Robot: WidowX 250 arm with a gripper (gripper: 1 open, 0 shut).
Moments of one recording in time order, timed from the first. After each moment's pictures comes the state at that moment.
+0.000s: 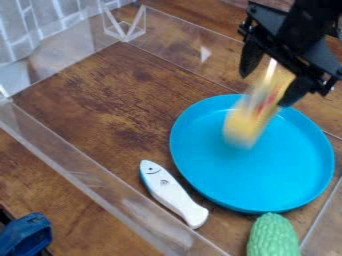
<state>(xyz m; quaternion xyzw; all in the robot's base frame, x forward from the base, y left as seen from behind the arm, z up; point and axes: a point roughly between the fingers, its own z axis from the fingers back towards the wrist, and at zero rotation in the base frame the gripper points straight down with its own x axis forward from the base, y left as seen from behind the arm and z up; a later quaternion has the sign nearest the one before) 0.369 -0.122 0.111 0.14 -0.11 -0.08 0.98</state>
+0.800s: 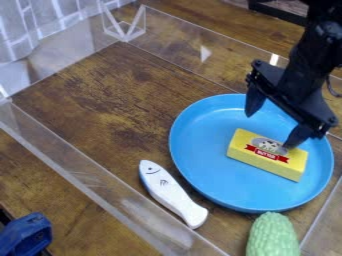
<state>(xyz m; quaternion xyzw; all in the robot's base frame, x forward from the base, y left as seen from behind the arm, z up) 0.385 -0.135 0.057 0.11 -0.11 -0.13 0.98</state>
